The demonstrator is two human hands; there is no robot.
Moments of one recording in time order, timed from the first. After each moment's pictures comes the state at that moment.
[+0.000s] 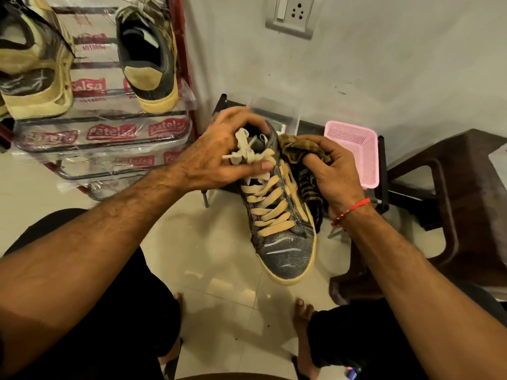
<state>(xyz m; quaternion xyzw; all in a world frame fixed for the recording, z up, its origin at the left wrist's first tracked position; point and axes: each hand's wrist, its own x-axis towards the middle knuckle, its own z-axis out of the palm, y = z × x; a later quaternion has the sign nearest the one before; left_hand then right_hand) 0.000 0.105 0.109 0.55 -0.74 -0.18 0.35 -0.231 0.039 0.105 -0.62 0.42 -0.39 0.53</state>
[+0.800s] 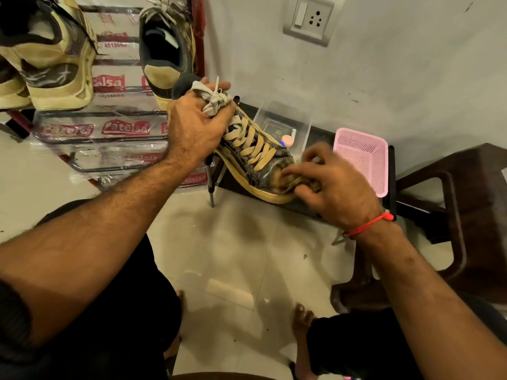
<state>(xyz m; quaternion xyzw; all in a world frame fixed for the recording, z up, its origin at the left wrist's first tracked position) 0.031 0.091 0.104 0.69 -0.45 -0.10 0.56 -0.239 0.056 0.131 -0.93 0.29 -0.16 0.13</state>
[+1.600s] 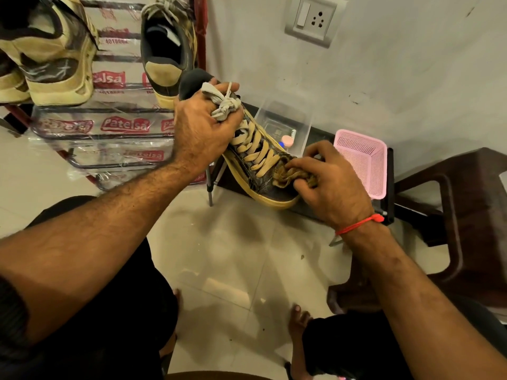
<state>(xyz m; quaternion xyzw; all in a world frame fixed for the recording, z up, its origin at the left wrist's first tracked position) 0.022 0.092 0.101 0.68 -0.49 -0.04 0.54 -0.227 0.060 0.127 -0.91 0.33 -0.21 0.14</state>
